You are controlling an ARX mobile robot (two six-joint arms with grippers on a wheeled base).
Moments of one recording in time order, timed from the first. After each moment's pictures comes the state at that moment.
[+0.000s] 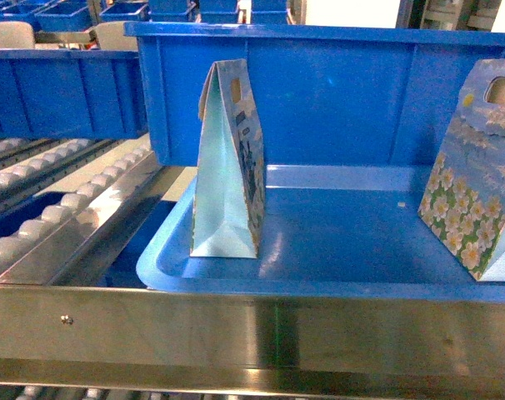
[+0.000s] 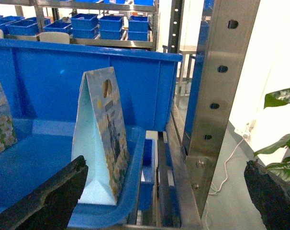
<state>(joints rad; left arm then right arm) -0.07 0.34 0.02 0.37 0.00 0.00 -0.02 0.45 0.03 0.47 -0.04 -0.01</state>
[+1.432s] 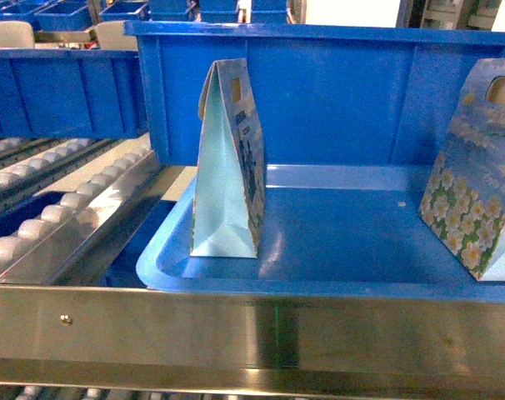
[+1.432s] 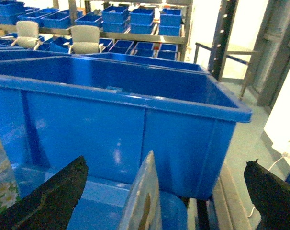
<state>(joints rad) -0.27 1.07 0.42 0.81 -0.08 0.01 0.12 1.35 0.61 0.75 -0.06 -0.02</state>
